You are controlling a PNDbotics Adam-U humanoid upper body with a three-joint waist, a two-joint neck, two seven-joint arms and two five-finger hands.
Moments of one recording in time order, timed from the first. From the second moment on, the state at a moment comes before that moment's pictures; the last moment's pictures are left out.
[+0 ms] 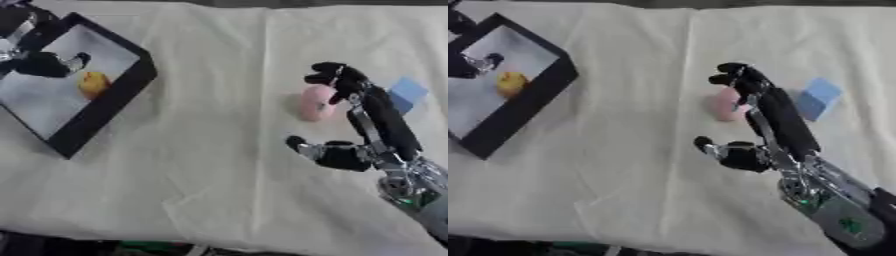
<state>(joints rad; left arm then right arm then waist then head) -0.80 0.71 -0.35 -1.36 -0.59 0.30 -0.18 -0.32 -0.73 0.58 -1.99 0.45 0.21 -0.44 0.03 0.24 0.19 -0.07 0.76</state>
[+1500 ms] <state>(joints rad) -0.60 0.80 -0.23 -1.68 -0.09 0.37 0.09 -0.18 -0.85 0.34 -1.99 0.32 0.28 -0.56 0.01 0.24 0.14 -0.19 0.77</state>
